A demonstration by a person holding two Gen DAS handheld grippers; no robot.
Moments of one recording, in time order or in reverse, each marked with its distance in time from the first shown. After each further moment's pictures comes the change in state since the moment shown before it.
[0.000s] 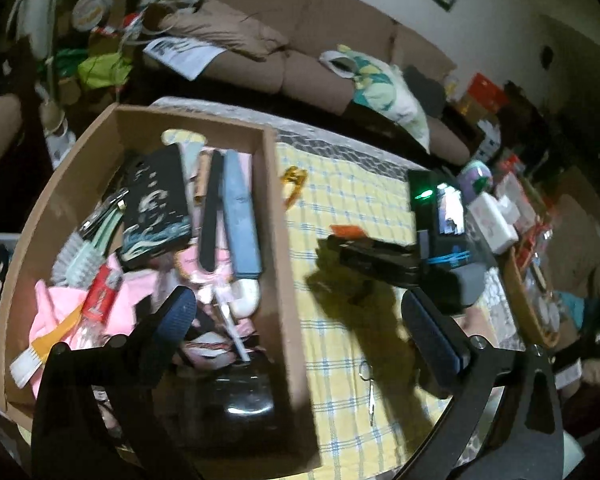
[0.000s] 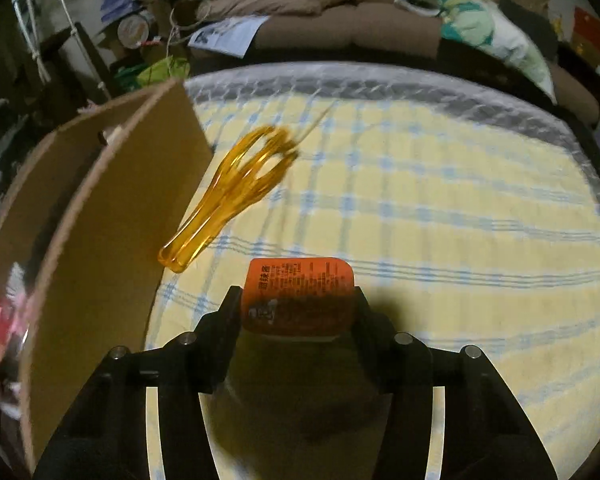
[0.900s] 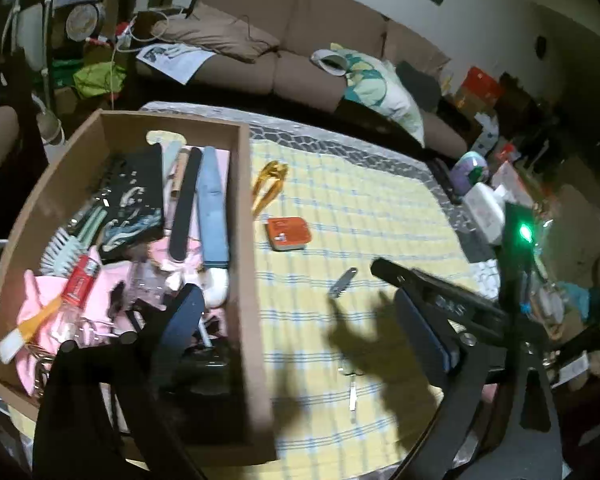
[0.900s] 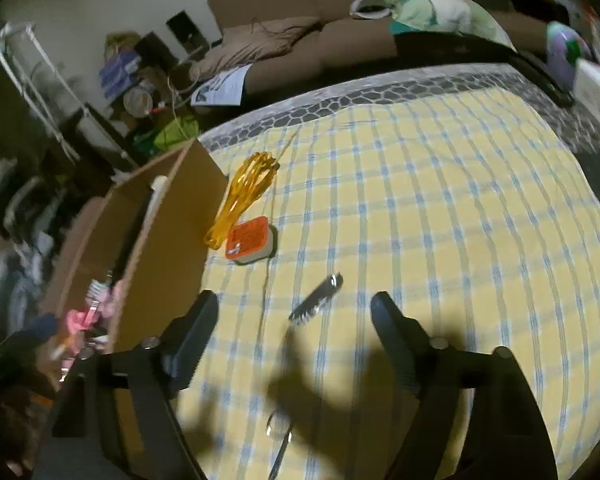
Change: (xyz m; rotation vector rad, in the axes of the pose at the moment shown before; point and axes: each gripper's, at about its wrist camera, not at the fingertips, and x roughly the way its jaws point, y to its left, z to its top) left arm -0.002 -0.022 -0.011 0.013 -0.008 0.034; right arm -0.086 -0.038 -0.055 0.214 -0.101 0.152
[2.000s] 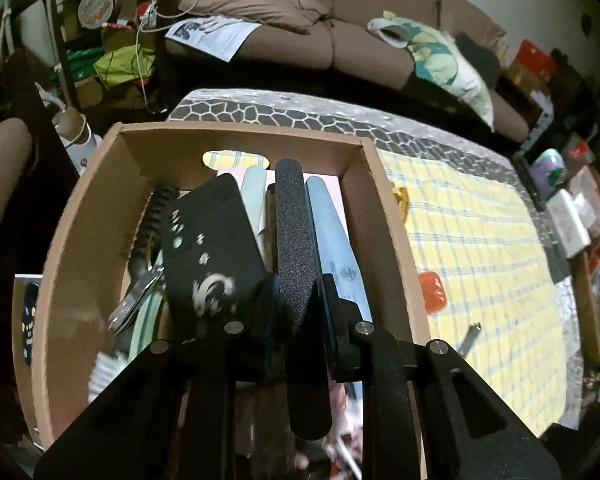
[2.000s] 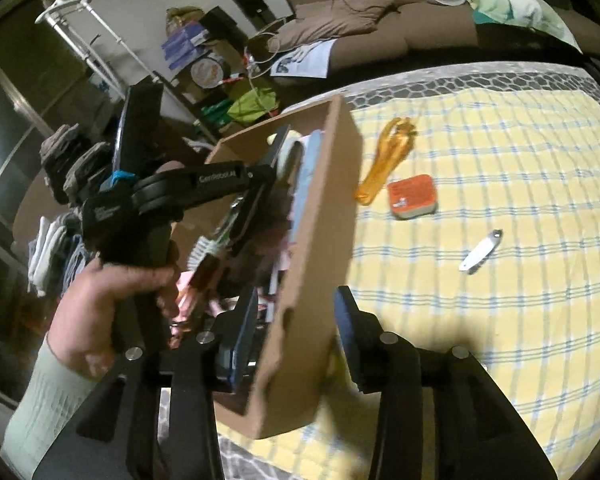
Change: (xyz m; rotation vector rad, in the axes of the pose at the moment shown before) left arm 0.109 0.091 0.089 0.008 0.140 0.172; right arm -0.014 0.109 -0.032 -0.041 0.072 0.225
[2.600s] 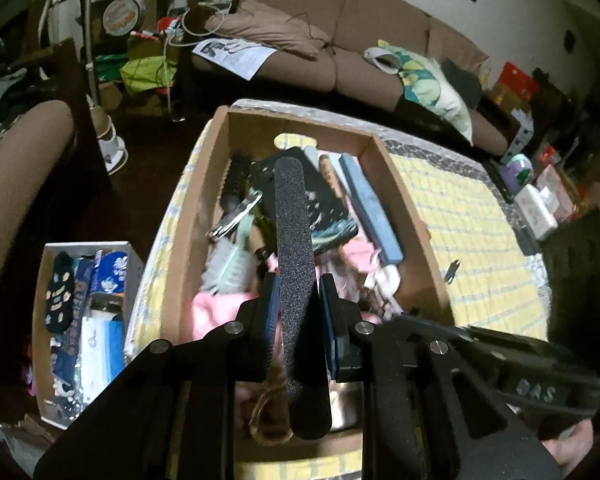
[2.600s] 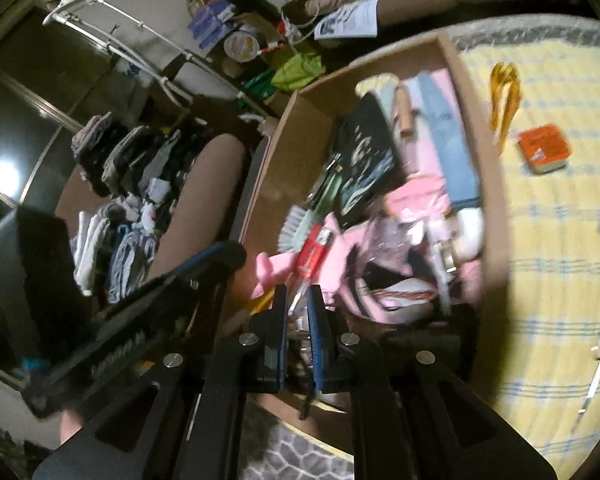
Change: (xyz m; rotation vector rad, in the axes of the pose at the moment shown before) left arm -0.127 0.079 -0.088 -0.014 -0.096 -0.070; right arm 0.057 0.082 -0.007 0.051 0.097 0.177
